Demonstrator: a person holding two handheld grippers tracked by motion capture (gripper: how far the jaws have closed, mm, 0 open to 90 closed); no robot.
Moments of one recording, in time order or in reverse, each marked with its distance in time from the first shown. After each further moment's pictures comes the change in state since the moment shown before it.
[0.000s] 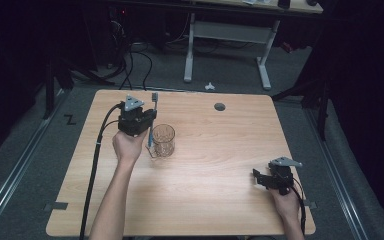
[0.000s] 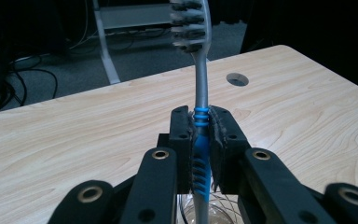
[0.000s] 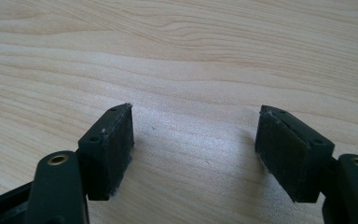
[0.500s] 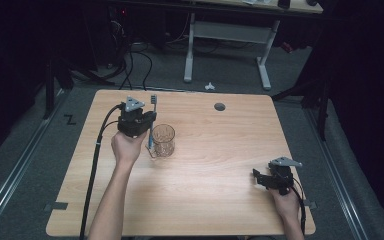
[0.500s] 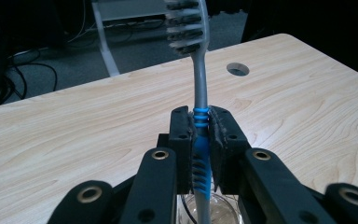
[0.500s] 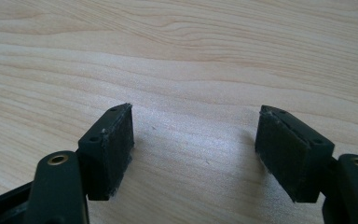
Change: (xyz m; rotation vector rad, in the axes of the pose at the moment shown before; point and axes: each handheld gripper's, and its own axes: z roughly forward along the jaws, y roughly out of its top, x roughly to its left) left arm 0.000 -0.001 -0.002 0.036 0.000 0.017; right arm 0.000 0.000 0.000 -0.001 -0.001 0.000
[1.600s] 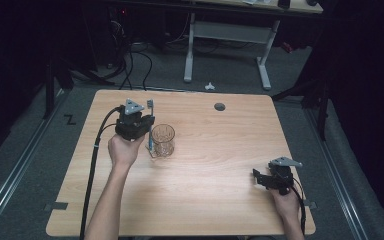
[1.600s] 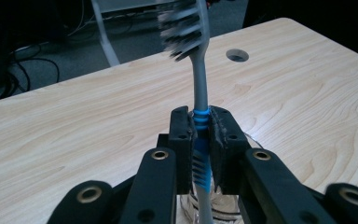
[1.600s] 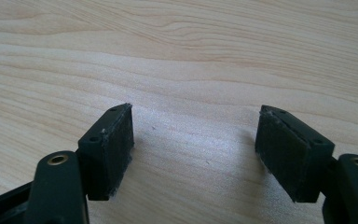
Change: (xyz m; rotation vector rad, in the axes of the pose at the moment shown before) left arm -0.004 -0.004 -0.010 0.046 0.007 0.036; right arm 0.000 0.000 0.000 0.001 0.001 0.002
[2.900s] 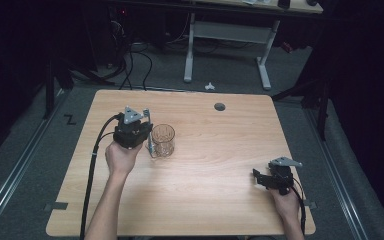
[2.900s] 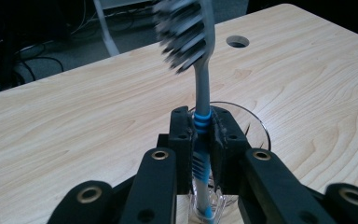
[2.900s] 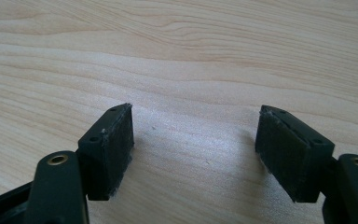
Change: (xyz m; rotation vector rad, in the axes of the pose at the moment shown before) left arm -0.007 -0.018 -0.009 0.010 0.015 0.027; right arm 0.000 0.000 0.000 0.001 -0.001 0.000
